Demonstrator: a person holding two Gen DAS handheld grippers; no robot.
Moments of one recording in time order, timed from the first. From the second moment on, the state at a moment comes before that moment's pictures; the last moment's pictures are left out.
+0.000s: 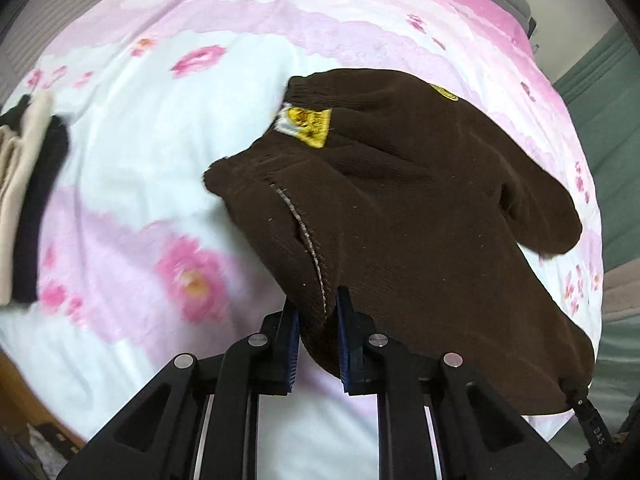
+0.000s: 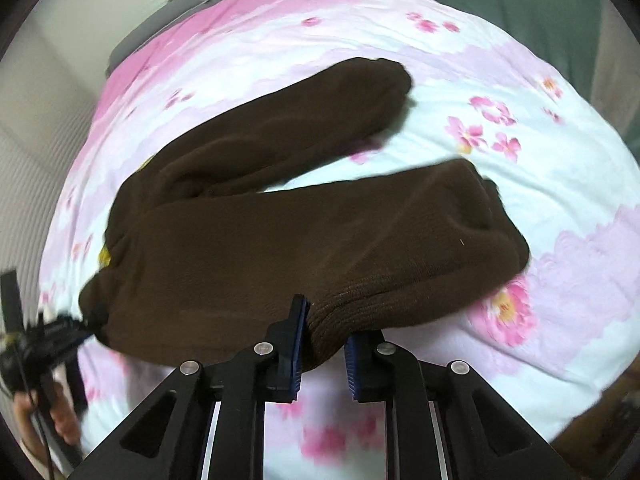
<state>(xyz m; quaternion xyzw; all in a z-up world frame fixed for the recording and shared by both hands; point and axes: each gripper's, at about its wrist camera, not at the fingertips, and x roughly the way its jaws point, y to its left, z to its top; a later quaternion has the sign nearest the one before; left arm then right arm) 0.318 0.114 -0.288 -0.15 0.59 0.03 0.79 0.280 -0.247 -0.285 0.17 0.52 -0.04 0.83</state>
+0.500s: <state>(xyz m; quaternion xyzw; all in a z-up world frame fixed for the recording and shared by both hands) 0.354 0.107 -0.239 -0.17 0.62 0.10 0.76 0.295 -0.255 -0.233 0.20 0.57 -0.02 0.80</state>
